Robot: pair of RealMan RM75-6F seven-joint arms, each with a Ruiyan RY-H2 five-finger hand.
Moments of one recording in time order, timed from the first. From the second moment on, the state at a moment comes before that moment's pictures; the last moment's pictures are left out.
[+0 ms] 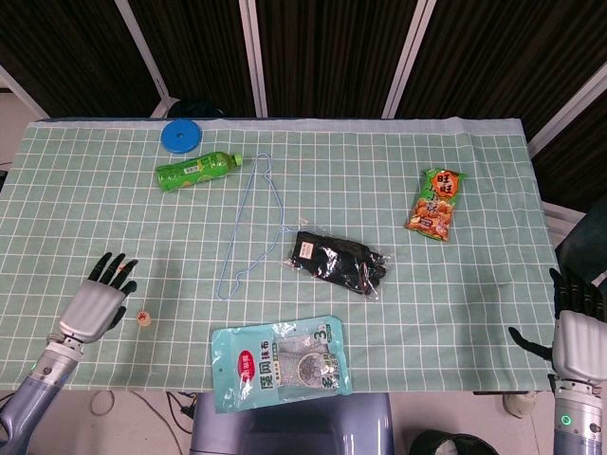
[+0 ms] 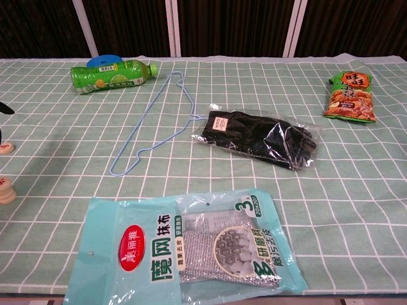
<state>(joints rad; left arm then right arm) -0.36 -1.29 0.03 -1.41 1.52 1.21 0.38 0.03 -1.26 0.18 -1.68 -1.28 1.55 -0.23</state>
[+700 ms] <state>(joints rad) -0.47 -1.45 -0.10 -1.11 1.26 0.98 0.38 0.03 -1.26 0.18 -1.69 -1.27 1.55 -0.23</state>
